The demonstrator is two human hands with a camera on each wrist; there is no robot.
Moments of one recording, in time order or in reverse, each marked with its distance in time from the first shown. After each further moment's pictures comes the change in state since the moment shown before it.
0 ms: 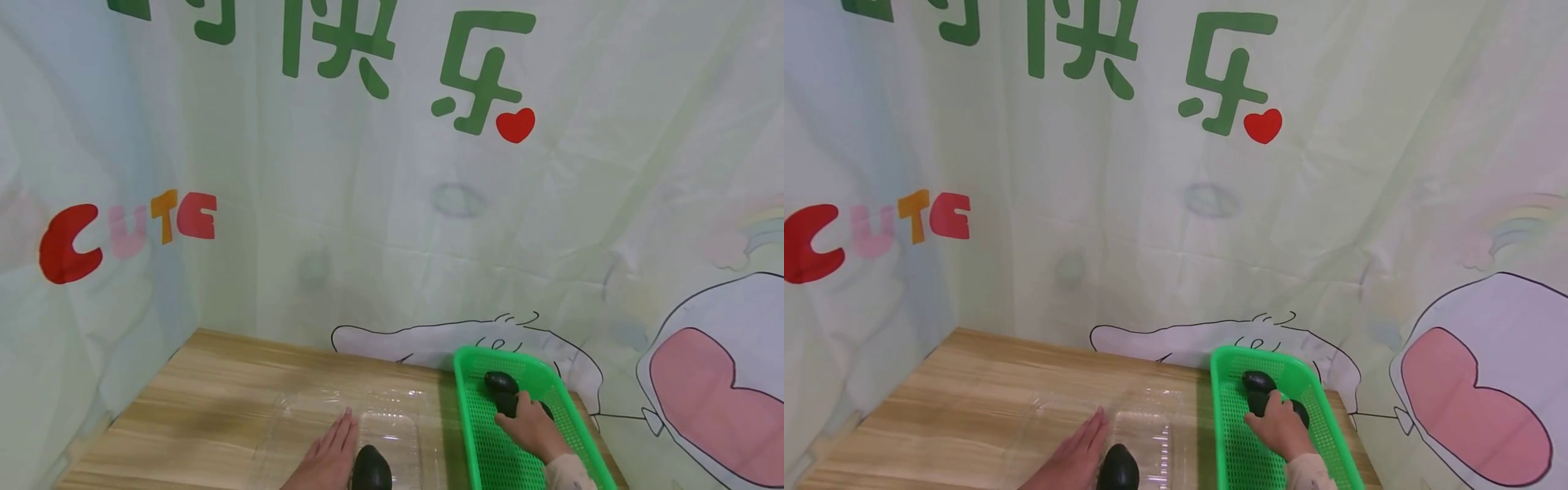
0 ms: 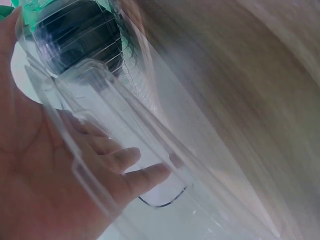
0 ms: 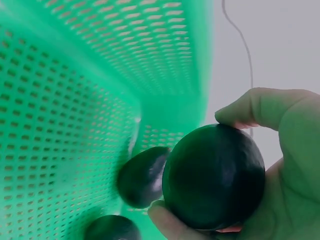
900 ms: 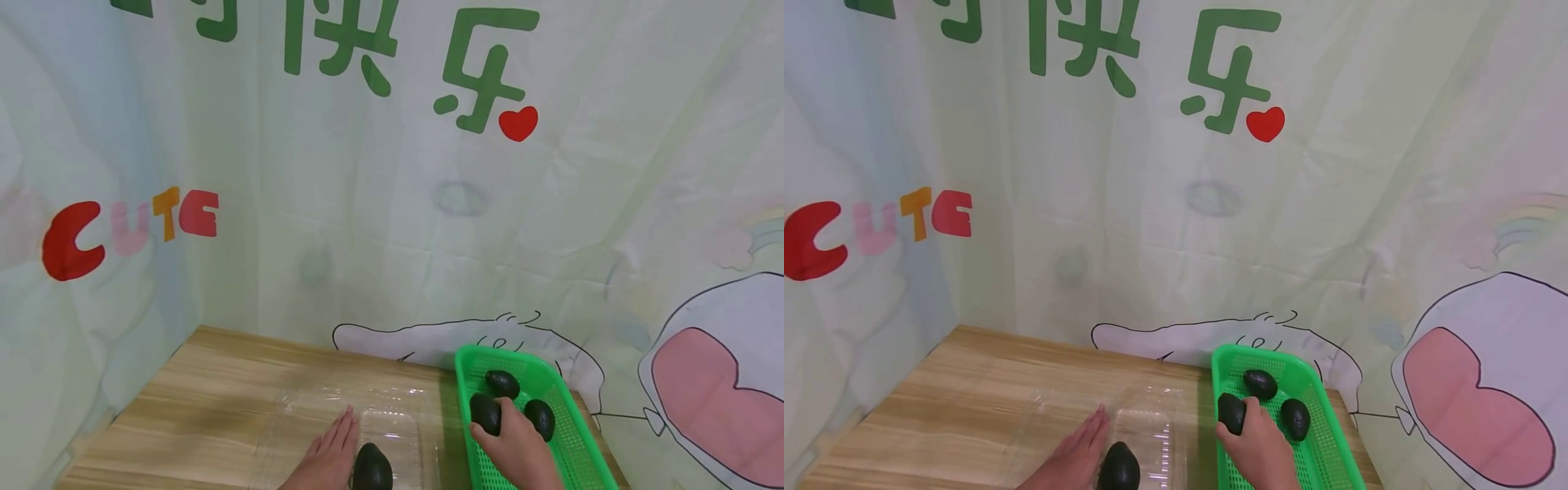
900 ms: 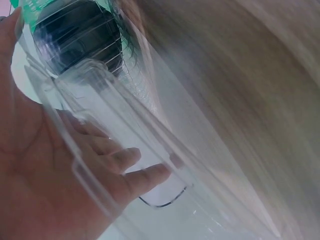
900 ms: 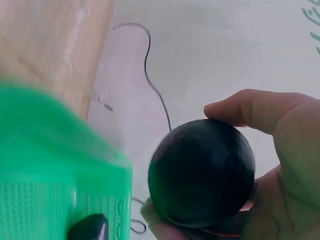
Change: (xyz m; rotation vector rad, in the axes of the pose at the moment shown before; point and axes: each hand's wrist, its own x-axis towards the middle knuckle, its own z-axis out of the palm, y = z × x) left_hand -0.005 -0.002 0.002 0.003 0.033 0.039; right_hand -0.060 -0.061 0.008 0.004 0.114 0.009
